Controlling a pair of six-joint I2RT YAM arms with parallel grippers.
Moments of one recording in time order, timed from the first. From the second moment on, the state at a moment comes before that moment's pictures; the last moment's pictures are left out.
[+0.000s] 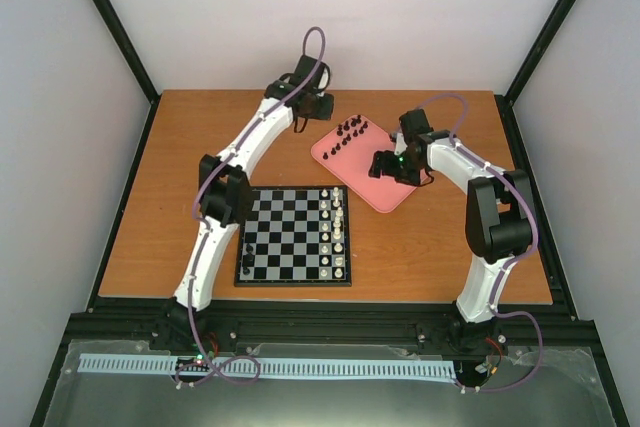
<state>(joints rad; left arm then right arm) -0.48 2.50 2.50 -0.85 -0.01 -0.23 0.25 1.87 1.35 -0.66 -0.31 0.32</state>
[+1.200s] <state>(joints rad) -0.48 1.45 1.28 -0.98 -0.29 -0.49 0.29 1.87 1.31 -0.67 -0.25 0.33</state>
